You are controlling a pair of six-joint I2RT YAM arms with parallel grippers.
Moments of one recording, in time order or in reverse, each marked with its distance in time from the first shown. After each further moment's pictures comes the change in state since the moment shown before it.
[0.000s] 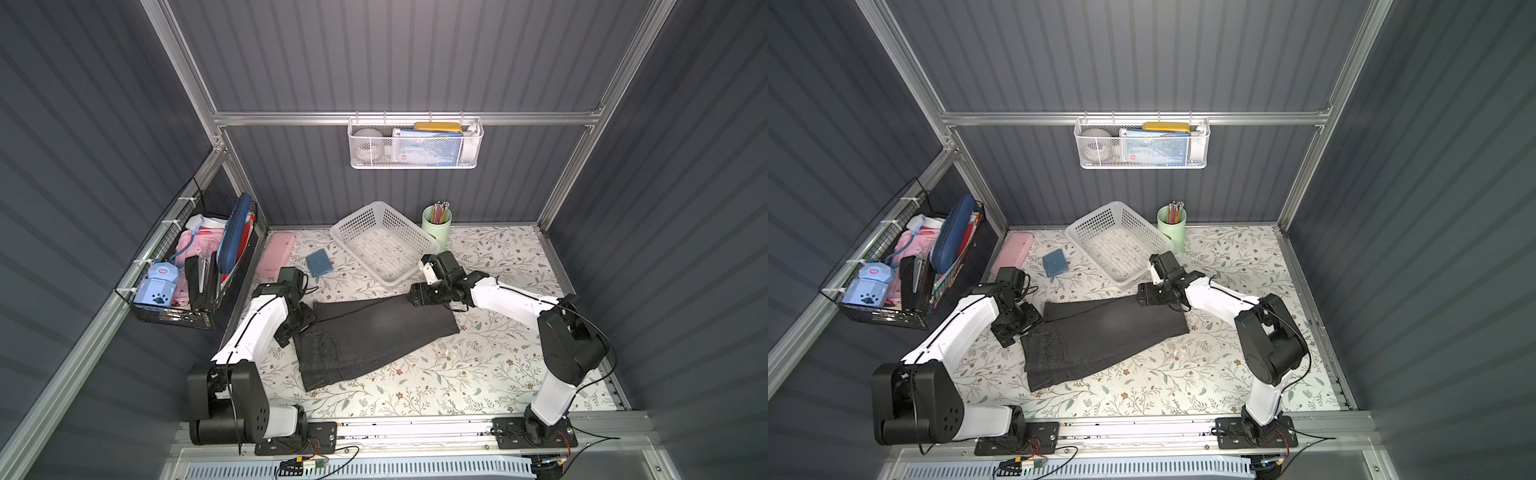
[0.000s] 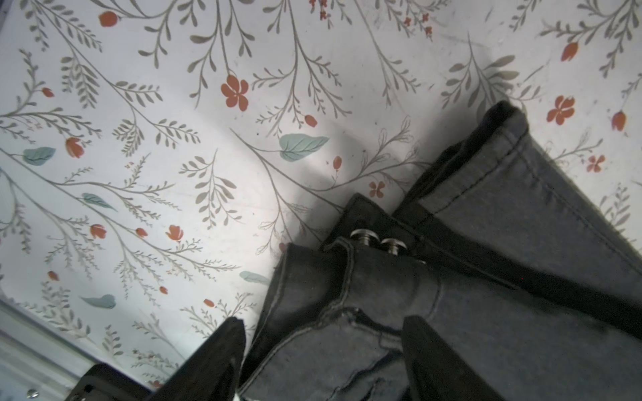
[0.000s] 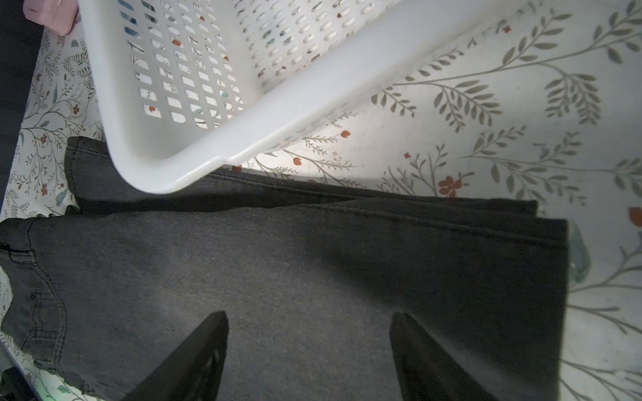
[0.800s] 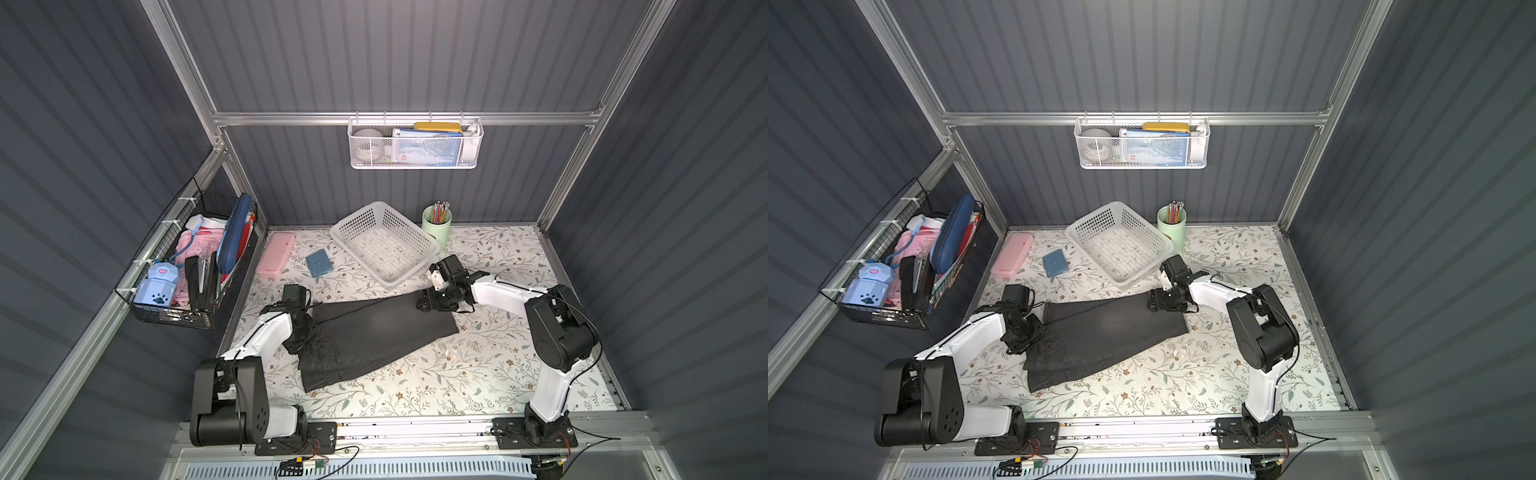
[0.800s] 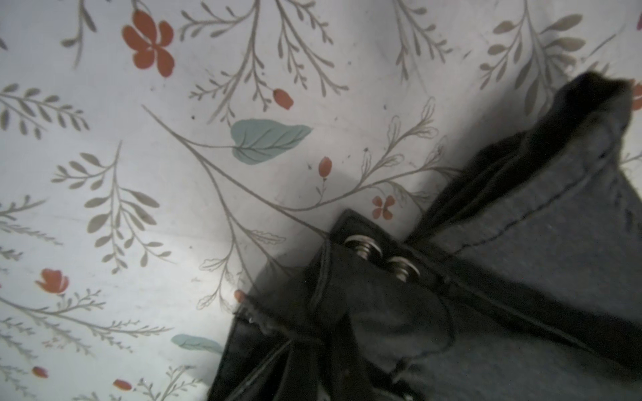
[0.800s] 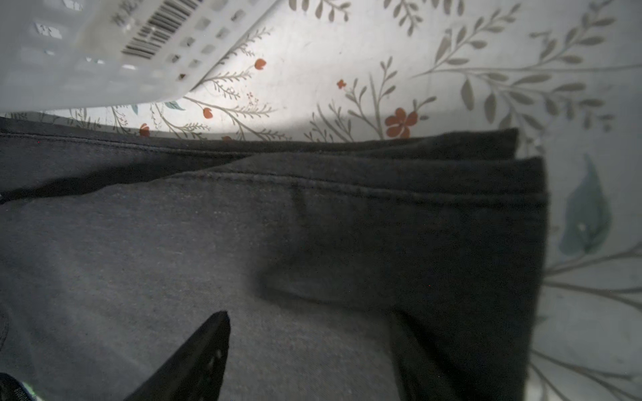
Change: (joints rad) left arm 0.005 -0.015 -0.224 0.295 0.054 -0.010; right arm -0.091 0.095 -0.021 -0.053 -0.083 -0.027
